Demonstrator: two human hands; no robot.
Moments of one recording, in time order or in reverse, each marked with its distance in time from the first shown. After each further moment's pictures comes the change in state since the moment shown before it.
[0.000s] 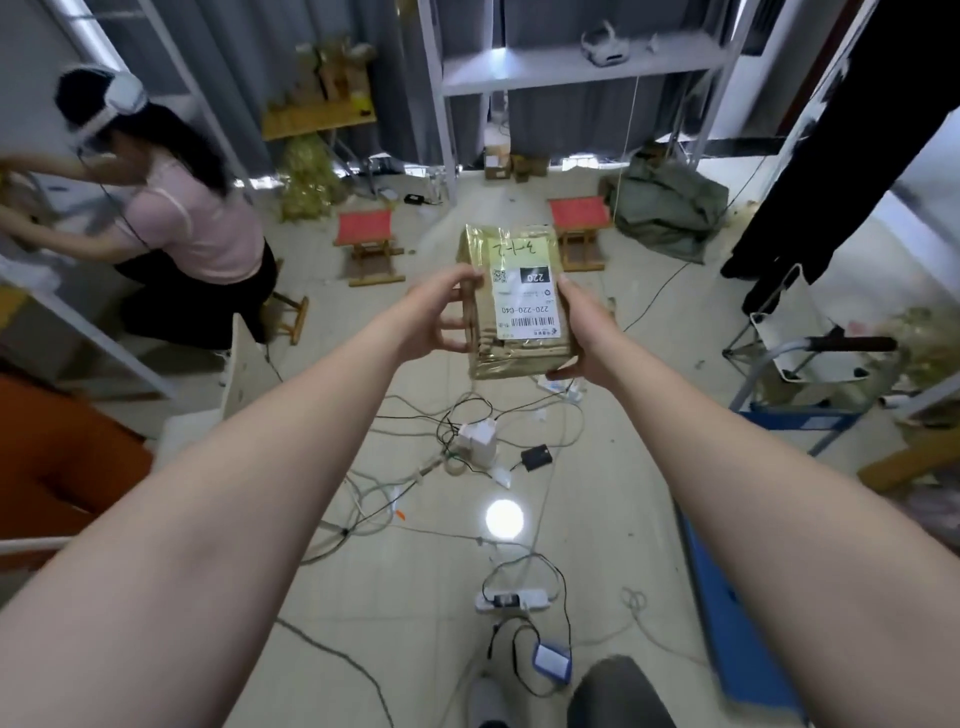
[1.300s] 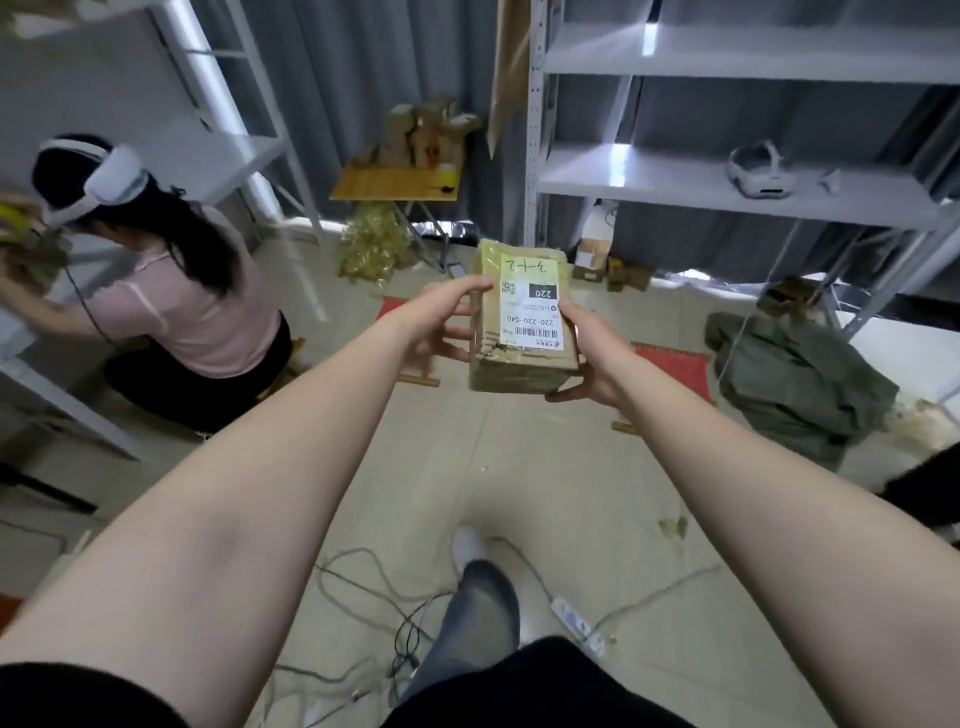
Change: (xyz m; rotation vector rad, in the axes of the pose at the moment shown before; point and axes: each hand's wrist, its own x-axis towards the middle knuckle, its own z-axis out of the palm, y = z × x) left_hand 0.574 0.282 -0.129 -0.030 0.219 0.006; right_hand 0.614 -0.337 0.034 -0.146 -0.313 0.014
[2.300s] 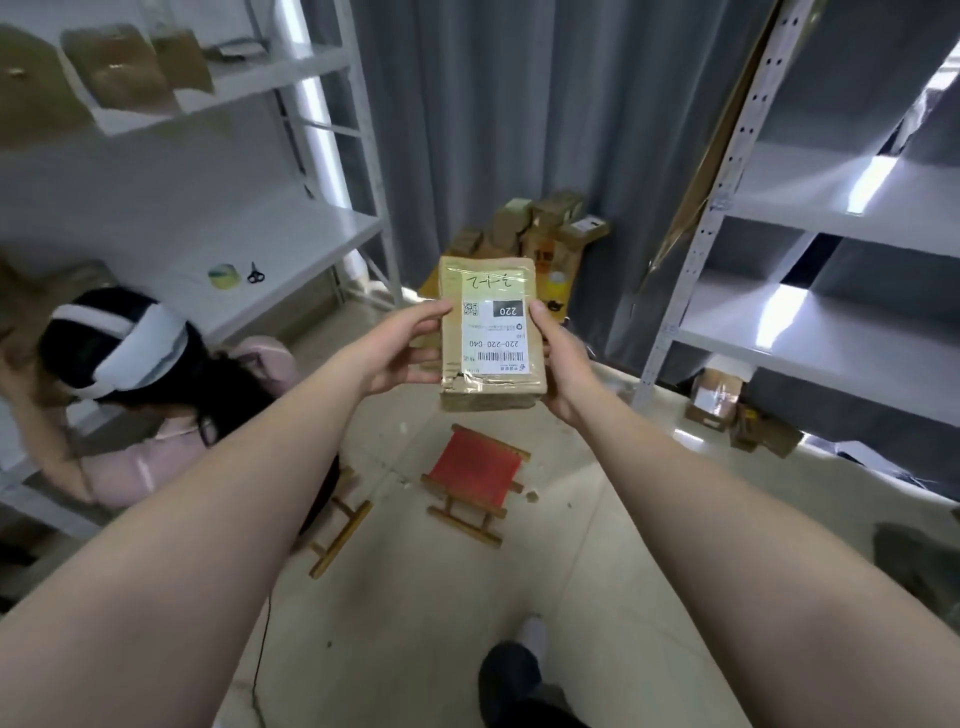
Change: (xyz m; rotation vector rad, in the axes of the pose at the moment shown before) left_hand 0.370 0.224 -0.380 -0.215 0.234 0.070; right_hand 0.496 -0.325 0.255 0.165 -0.279 -0.194
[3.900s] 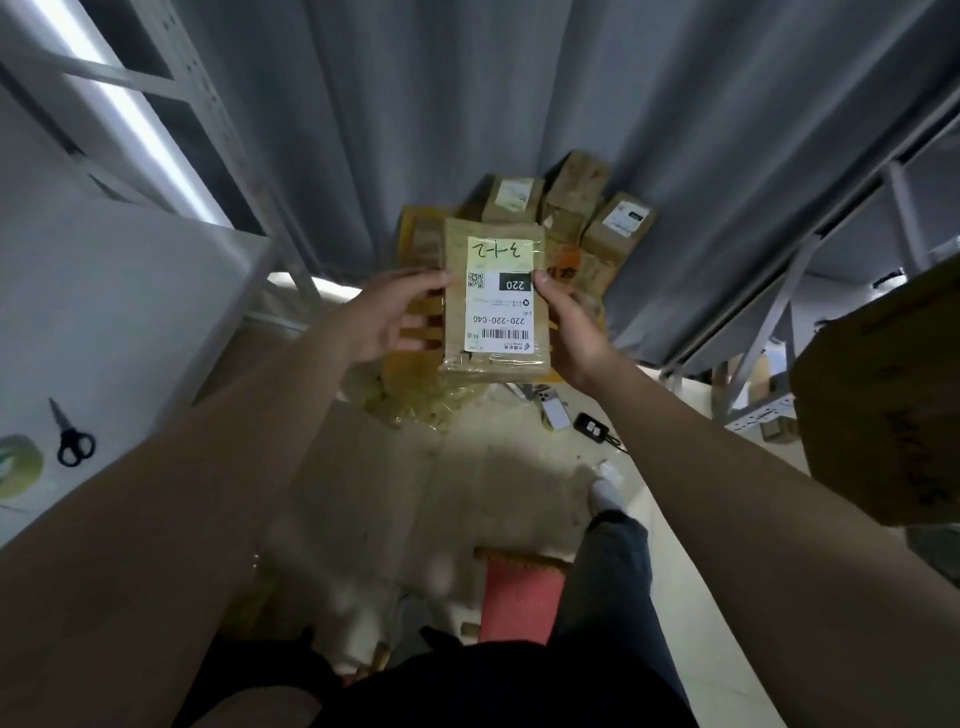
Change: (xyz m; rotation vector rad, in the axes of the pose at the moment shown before) left_hand 0.718 0.224 -0.272 0.089 -0.245 -0.193; right_hand 0.728 -0.090 0.103 0.005 0.299 0.100
